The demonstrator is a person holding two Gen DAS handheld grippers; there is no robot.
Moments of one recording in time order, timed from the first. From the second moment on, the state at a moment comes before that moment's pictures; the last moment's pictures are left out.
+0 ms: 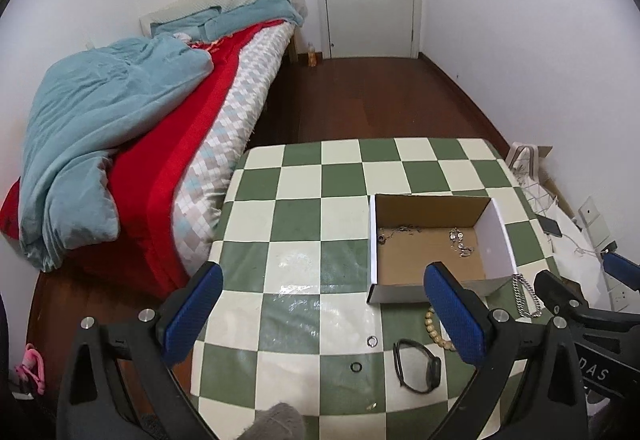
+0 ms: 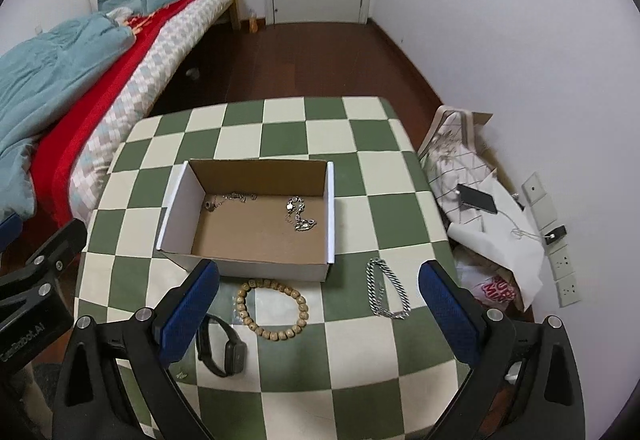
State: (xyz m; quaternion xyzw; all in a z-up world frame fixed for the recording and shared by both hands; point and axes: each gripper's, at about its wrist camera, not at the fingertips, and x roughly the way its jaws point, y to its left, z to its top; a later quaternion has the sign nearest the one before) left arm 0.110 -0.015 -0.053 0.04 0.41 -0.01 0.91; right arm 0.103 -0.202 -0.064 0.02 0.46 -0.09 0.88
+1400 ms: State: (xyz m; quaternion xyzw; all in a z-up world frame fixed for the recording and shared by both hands) left arm 0.104 -0.084 -0.223 0.09 0.58 -0.08 0.81; right arm 0.041 -0.269 -0.224 0.09 0.58 -0.12 0.80
